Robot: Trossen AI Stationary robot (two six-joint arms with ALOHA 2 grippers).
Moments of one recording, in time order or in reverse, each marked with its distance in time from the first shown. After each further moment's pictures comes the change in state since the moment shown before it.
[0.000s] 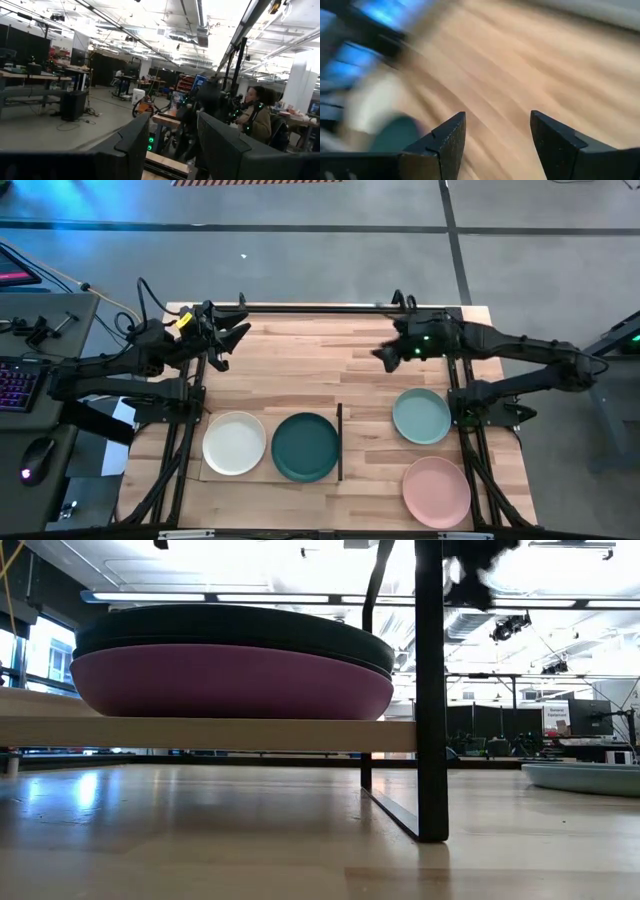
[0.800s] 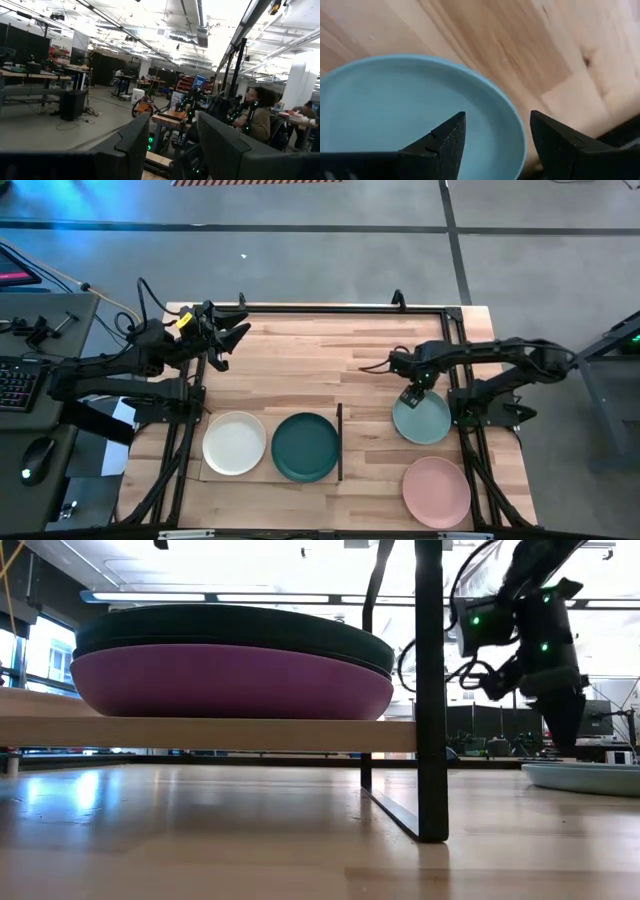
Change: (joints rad) left arm 0.000 0.000 0.000 0.000 0.000 -0.007; right arm -0.073 0.278 -0.325 -0.393 -0.065 -0.268
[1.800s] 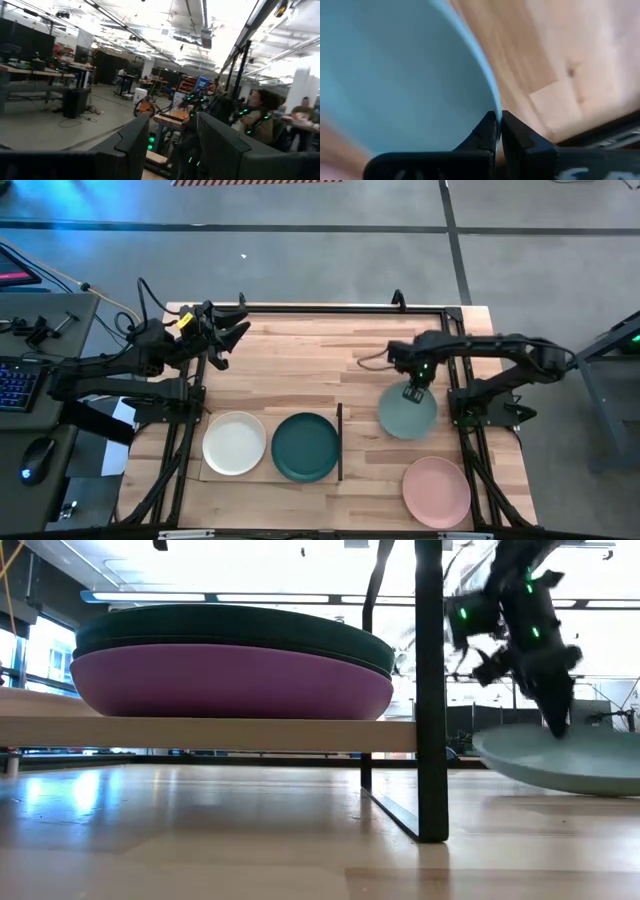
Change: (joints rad) left arm 0.000 0.000 0.001 -0.004 -0.023 -0.022; right arm -0.060 0.015 0.127 -0.144 -0.036 -0.215
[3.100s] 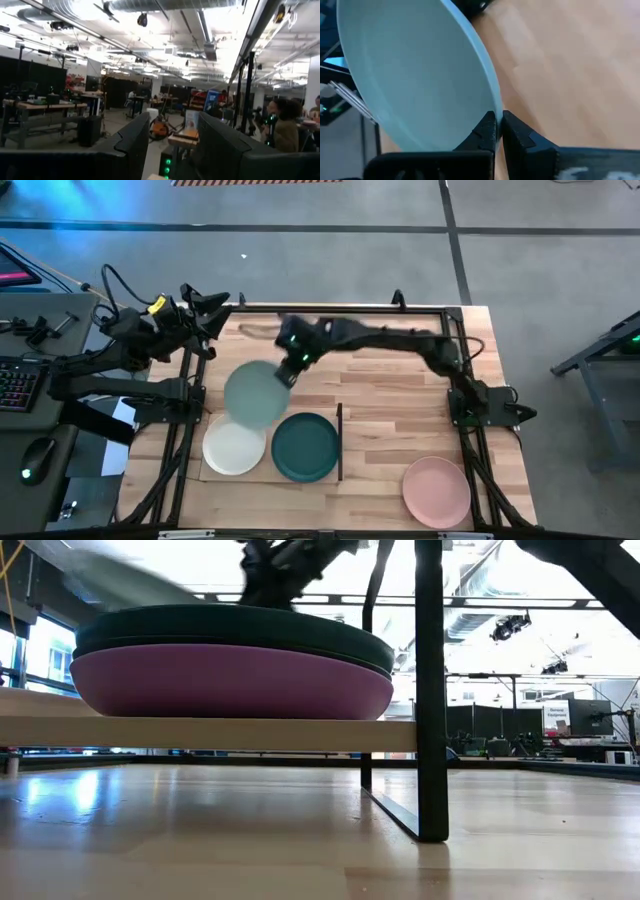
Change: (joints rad) left arm 0.000 0.006 0.167 -0.058 -0.030 0.164; right arm 0.195 0.842 1.334 0.389 -0.232 0.273
